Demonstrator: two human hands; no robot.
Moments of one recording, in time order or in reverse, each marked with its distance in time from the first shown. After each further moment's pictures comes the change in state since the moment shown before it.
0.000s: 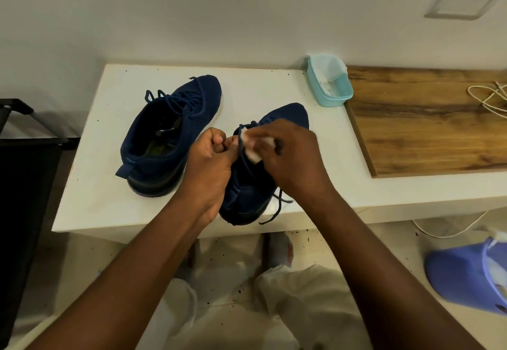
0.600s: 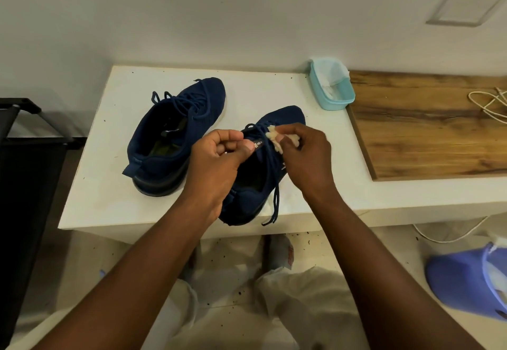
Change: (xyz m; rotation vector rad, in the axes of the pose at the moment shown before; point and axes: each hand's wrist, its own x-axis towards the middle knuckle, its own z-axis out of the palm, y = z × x) left_hand -0.003 0.004 0.004 0.188 0.137 0.027; right_hand 0.006 0.022 0.006 0.177 0.146 0.304
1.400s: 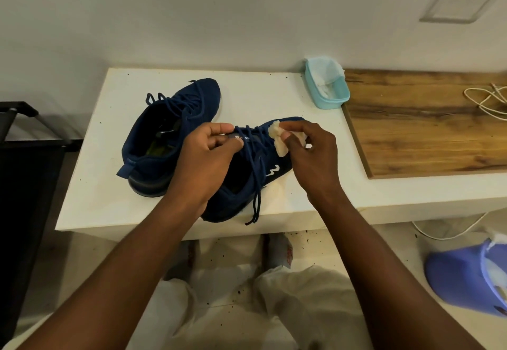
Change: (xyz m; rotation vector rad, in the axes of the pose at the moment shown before) left_hand -0.001 0.014 -0.005 0.230 -0.001 0.030; right_hand 0.000 0.014 -0.018 0.178 0.047 -0.025
